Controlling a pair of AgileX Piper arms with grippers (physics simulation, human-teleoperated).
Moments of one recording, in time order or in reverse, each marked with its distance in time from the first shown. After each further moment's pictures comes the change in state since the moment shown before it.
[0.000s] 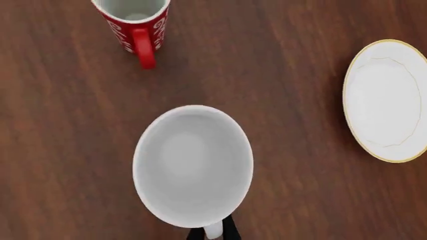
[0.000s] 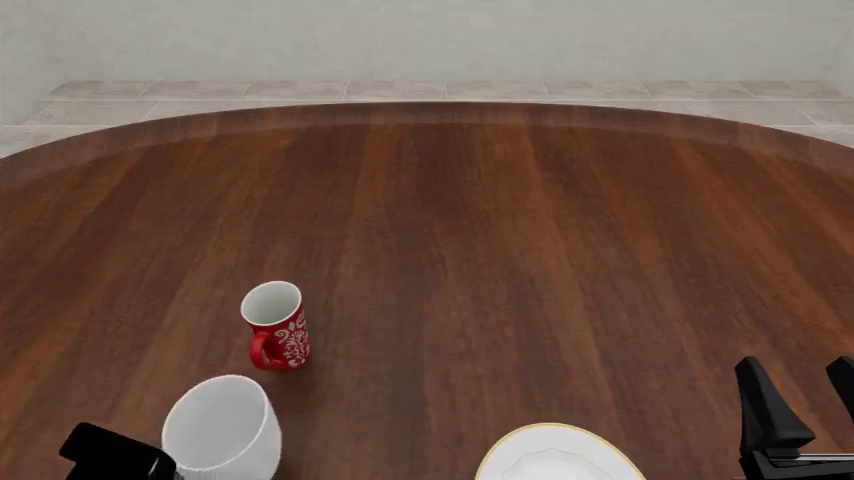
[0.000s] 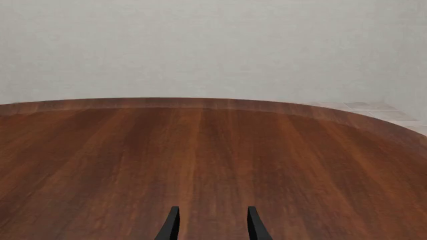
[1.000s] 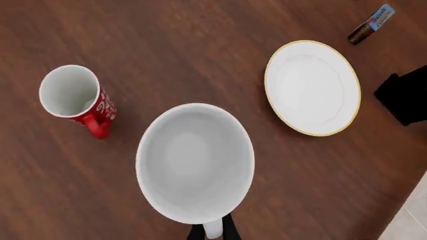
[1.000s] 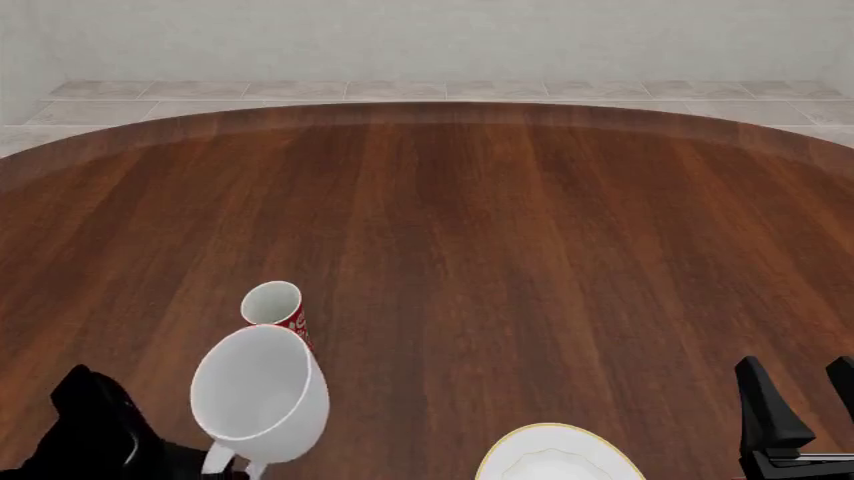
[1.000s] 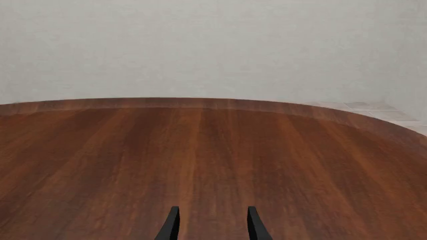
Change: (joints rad) left arm -0.169 -0.004 -0.244 0.093 0.196; right arm 0.000 0.000 0.000 0.000 0.000
